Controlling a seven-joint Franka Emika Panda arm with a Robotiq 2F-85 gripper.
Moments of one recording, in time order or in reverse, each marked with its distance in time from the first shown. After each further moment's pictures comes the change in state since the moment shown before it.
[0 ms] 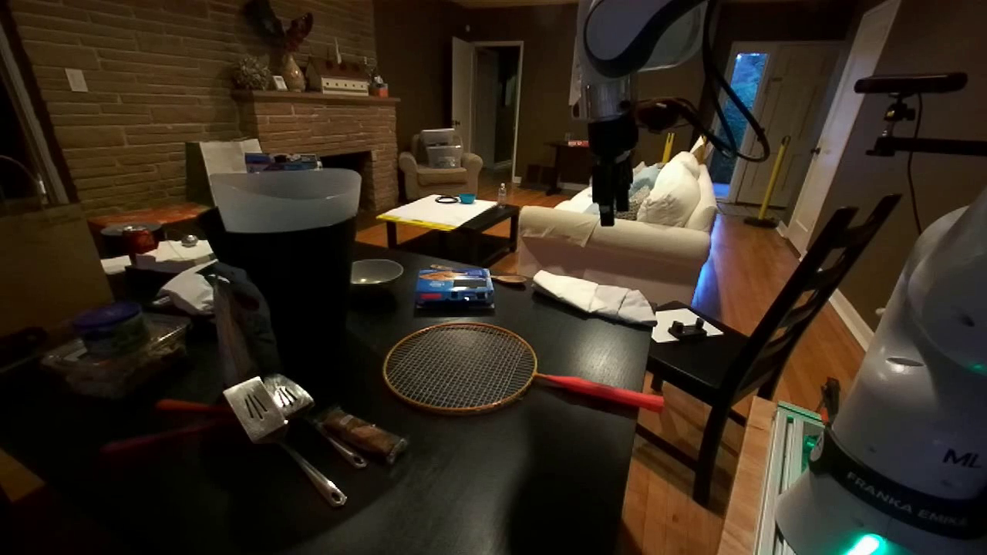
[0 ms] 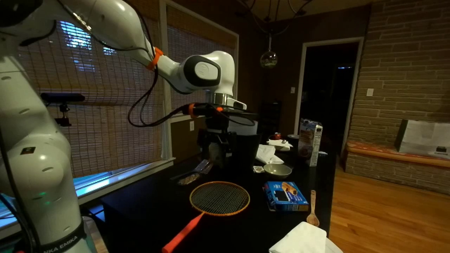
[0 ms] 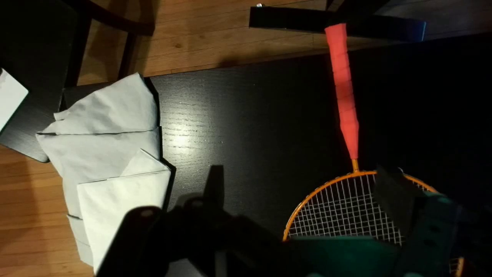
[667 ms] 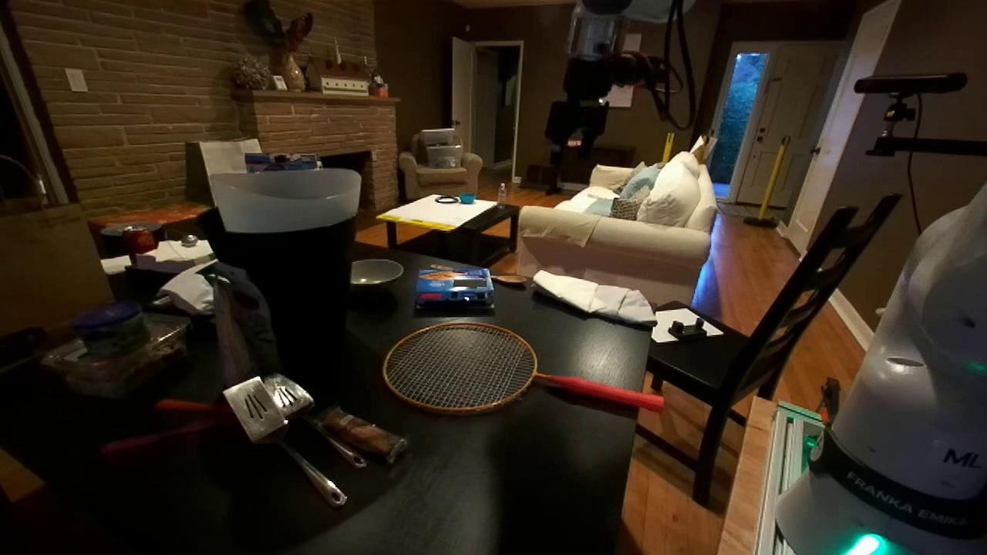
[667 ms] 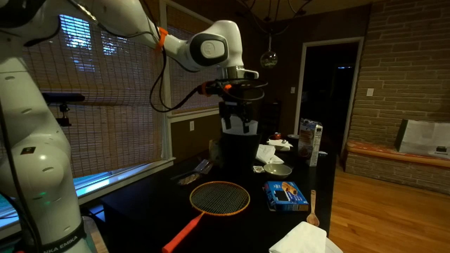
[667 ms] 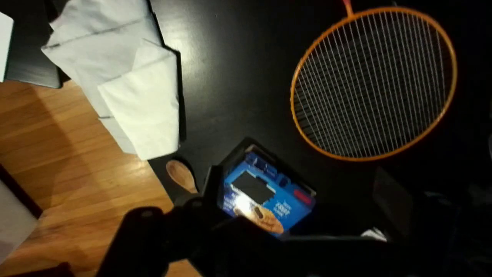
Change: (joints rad) arm 0.002 0.028 0.001 0.190 0.161 0.142 0.130
